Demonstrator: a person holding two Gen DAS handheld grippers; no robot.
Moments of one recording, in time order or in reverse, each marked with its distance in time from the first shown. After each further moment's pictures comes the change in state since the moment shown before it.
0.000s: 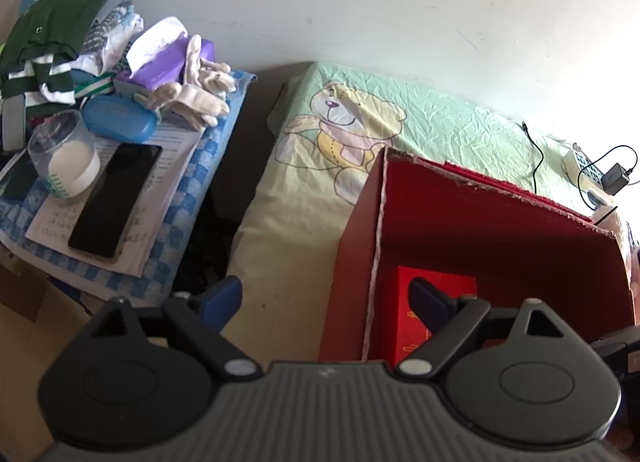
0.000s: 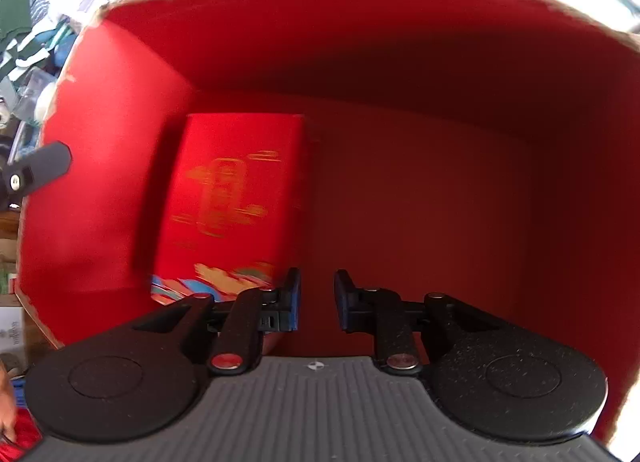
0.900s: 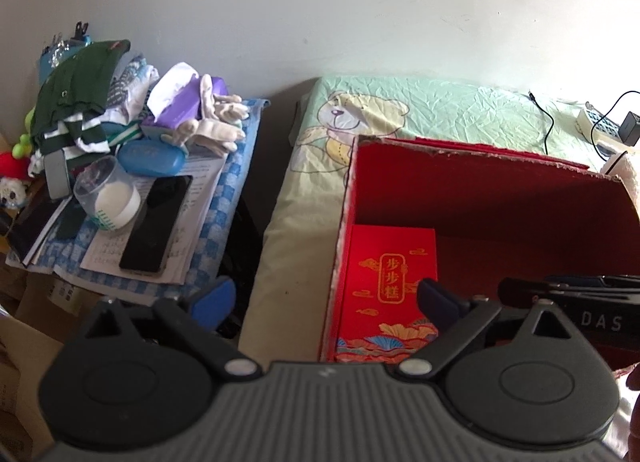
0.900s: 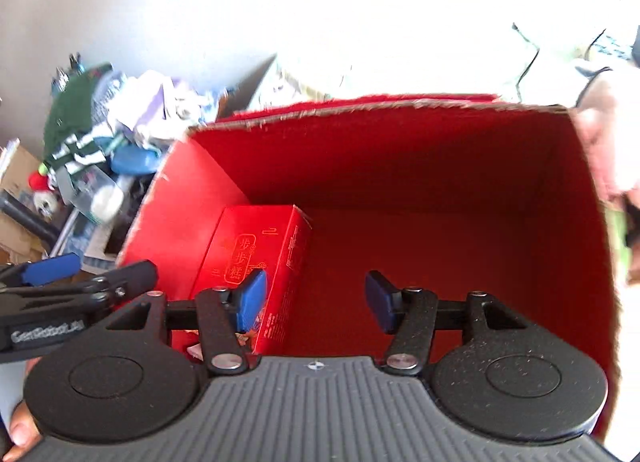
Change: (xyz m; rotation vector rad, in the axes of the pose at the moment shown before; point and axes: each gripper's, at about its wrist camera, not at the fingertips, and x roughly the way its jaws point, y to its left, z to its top) left arm -0.039 -0.051 -0.028 0.154 -0.052 0.178; right arm 0.001 -0.002 -0.041 0.022 -0.466 0.081
